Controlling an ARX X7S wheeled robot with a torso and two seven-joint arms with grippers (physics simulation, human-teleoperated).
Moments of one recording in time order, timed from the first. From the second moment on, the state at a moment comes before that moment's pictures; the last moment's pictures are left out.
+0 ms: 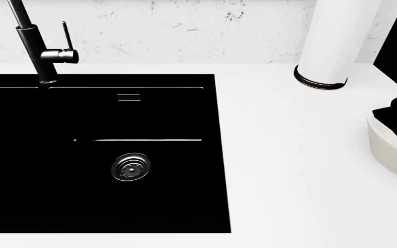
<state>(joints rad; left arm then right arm) -1.01 -1.02 -0.13 0.73 -1.20 -0.76 -0.26 2.09 1.15 -1.24 0.01 1.64 1.49 0.15</state>
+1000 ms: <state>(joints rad) -0.98 -1.02 -0.13 0.73 -1.18 -0.75 -0.26 1.96 1.18 -1.32 0.05 1.56 1.37 0.16</state>
